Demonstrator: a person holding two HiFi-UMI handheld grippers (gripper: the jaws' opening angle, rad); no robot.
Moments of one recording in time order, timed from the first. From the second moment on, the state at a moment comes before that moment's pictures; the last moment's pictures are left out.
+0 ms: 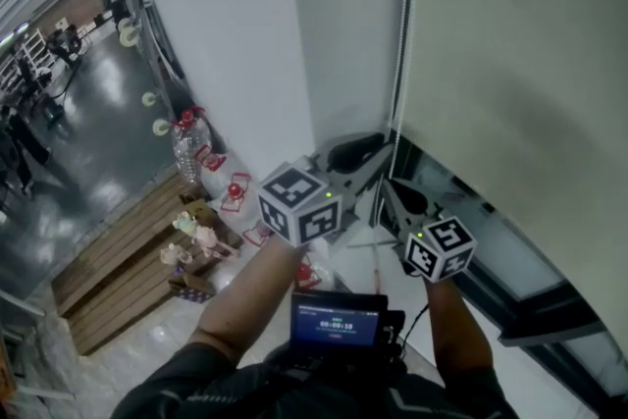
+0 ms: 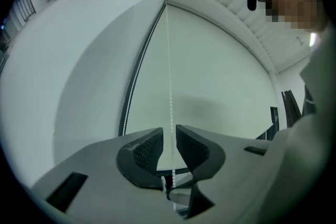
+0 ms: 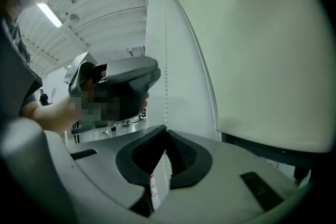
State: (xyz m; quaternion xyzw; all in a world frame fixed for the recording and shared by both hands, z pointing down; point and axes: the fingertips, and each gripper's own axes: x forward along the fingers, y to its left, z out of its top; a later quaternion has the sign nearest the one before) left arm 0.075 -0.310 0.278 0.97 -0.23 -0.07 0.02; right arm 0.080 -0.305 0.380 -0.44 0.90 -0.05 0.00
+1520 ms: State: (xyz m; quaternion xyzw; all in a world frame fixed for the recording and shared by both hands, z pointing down) left arm 0.092 -0.316 0.364 0.97 -0.24 0.03 0.01; right arm 0.079 -0.304 0.473 -0.45 0.88 -0.14 -0.04
